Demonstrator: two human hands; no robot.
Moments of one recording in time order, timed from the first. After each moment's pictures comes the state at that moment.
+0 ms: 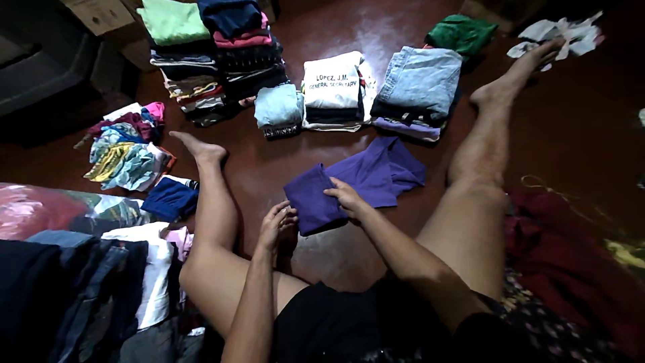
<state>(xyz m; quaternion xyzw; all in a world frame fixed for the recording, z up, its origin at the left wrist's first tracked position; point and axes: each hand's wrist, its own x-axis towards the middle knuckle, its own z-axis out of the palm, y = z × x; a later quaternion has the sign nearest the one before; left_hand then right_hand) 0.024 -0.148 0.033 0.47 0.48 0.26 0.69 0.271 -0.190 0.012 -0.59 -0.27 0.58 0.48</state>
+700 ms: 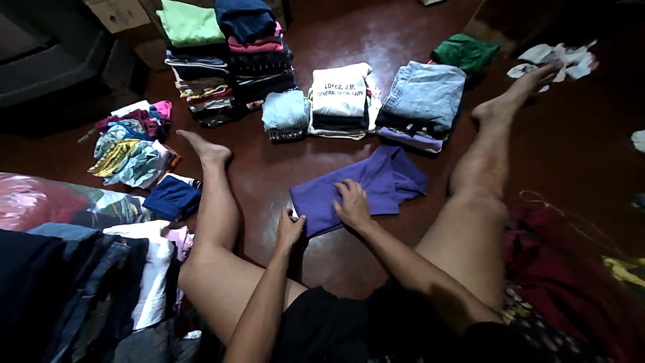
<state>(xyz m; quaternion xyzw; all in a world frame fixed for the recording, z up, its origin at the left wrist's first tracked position) 0.055 -0.145 -0.010 0.60 0.63 0.11 0.49 0.273 -0.200 -0.017 -0.79 -0.55 0.12 0.24</state>
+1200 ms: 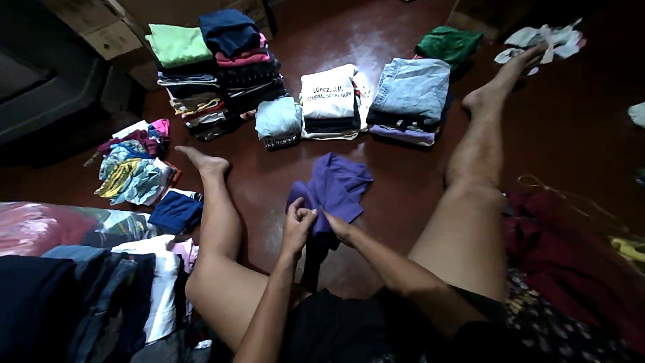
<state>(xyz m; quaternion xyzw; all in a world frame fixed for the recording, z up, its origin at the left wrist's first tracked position) 0.081 -0.174 0.069 0.56 0.45 0.29 0.63 0.220 -0.229 -0.010 -0.52 -0.35 0.63 0.46</state>
